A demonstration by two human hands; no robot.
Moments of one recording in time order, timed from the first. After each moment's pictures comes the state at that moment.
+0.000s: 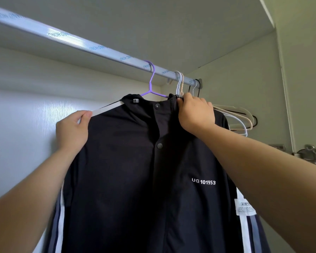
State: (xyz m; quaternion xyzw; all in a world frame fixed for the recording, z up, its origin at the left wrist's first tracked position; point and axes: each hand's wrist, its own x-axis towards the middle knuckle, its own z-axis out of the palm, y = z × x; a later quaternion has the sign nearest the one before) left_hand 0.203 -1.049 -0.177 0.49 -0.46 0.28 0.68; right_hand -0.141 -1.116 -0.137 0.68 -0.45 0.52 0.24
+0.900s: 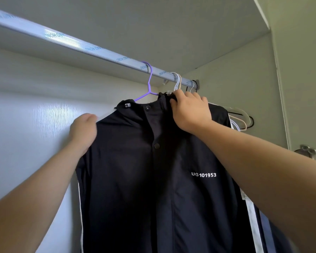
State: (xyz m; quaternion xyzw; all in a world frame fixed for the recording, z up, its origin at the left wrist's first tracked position) left_hand 0.167 -1.054 -0.164 0.56 -0.48 0.10 0.67; right_hand -0.140 -1.111 -0.130 0.70 -0.41 0.51 0.29
